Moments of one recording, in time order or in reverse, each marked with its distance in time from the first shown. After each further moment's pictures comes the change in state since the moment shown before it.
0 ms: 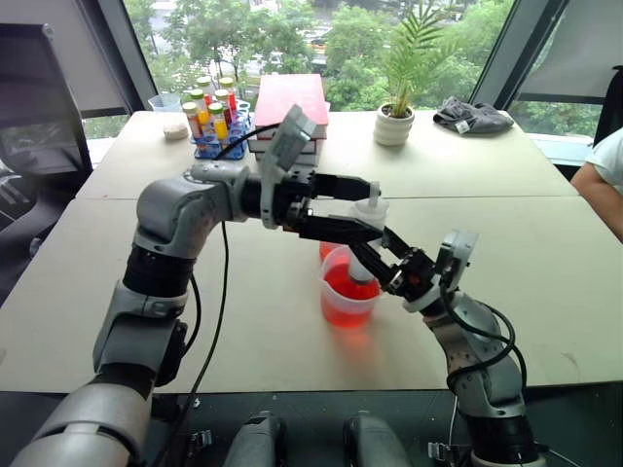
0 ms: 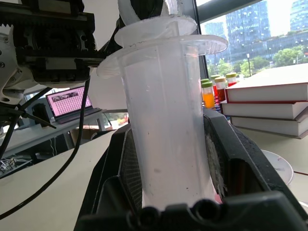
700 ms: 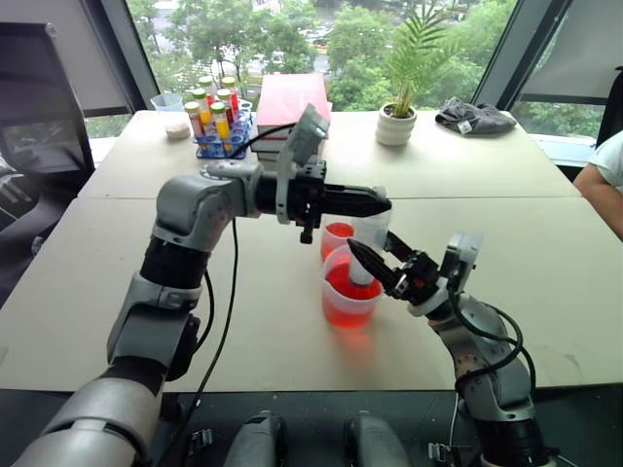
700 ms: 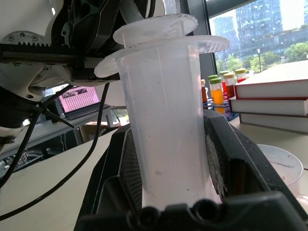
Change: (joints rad) left arm -0.052 -0.045 -0.012 0.100 0.044 -0.023 0.017; right arm 0.016 -0.045 0.011 -0.020 0.050 0.016 0.018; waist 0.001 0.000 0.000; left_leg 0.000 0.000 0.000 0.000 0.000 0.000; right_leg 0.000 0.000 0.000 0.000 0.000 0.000
